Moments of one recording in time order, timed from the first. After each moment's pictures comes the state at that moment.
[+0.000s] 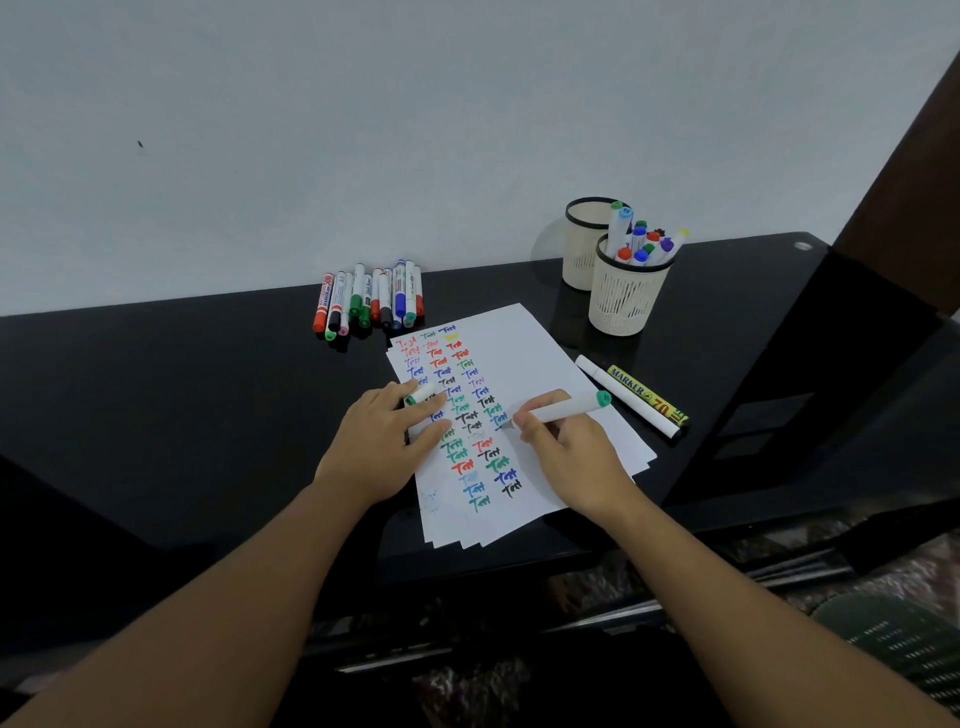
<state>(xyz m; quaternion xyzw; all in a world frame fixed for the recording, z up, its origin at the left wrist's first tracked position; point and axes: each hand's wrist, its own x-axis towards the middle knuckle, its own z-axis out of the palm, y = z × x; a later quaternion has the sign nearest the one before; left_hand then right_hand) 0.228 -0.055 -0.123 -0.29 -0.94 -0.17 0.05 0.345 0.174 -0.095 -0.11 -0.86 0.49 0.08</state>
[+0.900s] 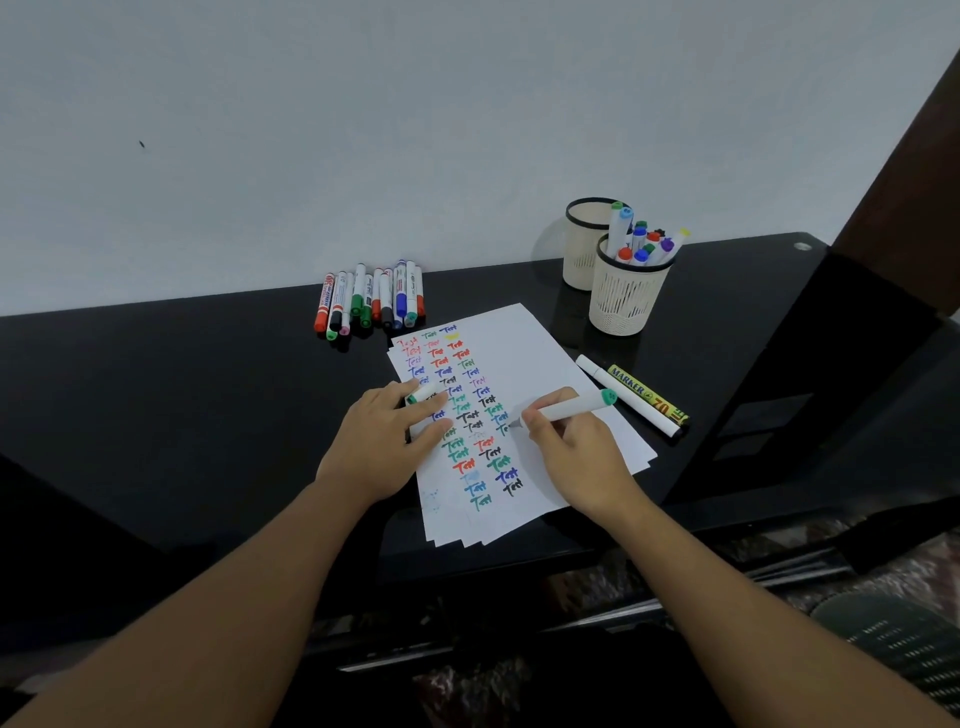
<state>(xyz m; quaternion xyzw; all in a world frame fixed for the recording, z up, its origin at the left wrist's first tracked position) 0.227 -0.055 -0.123 -0.28 -0.94 -0.17 0.03 0.347 0.175 -0.096 -0.12 -0.86 0.49 0.09</state>
